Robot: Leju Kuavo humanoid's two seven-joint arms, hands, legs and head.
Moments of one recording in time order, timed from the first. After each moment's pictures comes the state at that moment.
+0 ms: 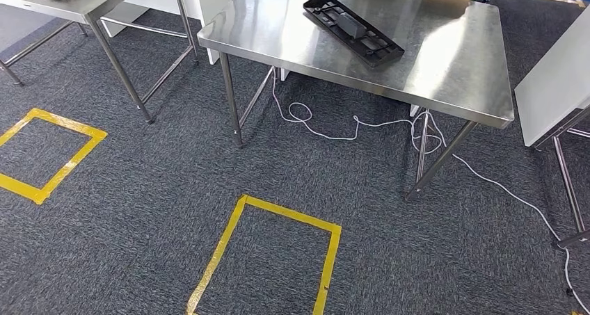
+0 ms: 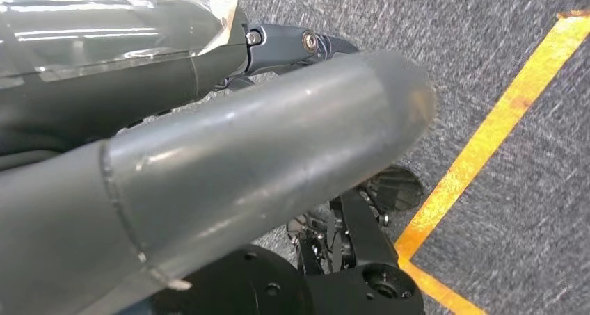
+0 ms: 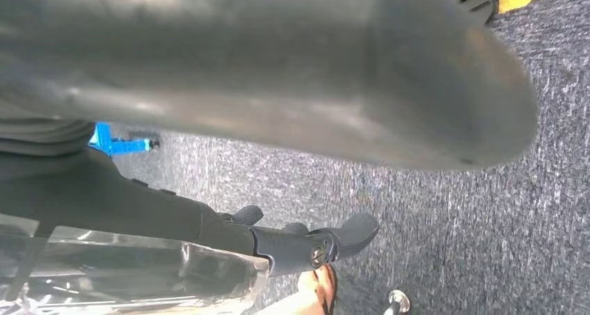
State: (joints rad) left arm -0.09 -0.16 1.07 -0.20 -0.75 0.04 -0.21; right arm -0.06 0.07 -0.27 -0.20 0.16 -0.42 0.11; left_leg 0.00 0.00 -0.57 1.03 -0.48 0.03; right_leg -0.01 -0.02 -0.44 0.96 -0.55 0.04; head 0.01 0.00
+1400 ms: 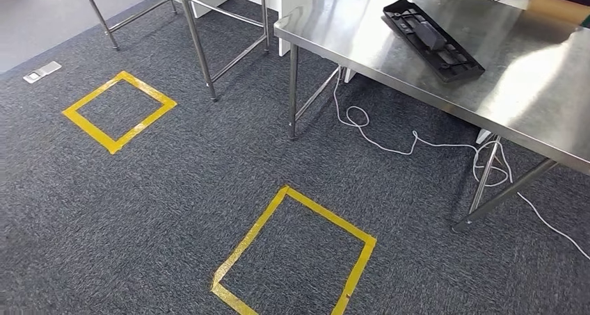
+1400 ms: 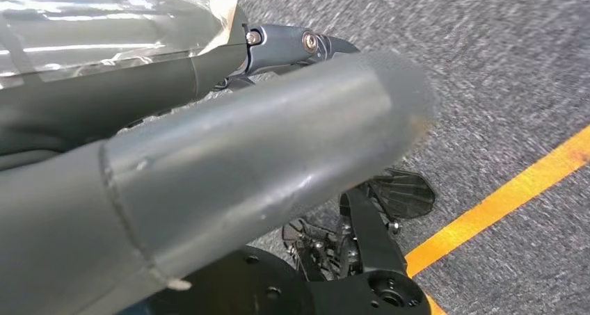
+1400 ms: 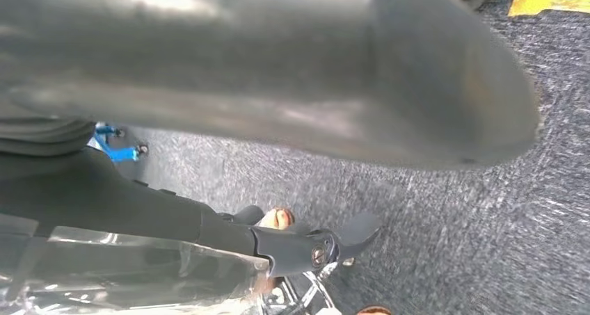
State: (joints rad) left arm -0.10 -0.17 1.07 -0.20 -0.77 0.06 -0.20; right arm -0.06 0.07 -0.27 -0.20 0.18 -0.43 0.13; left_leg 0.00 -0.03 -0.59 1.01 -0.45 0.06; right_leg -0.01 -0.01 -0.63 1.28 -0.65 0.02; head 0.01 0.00
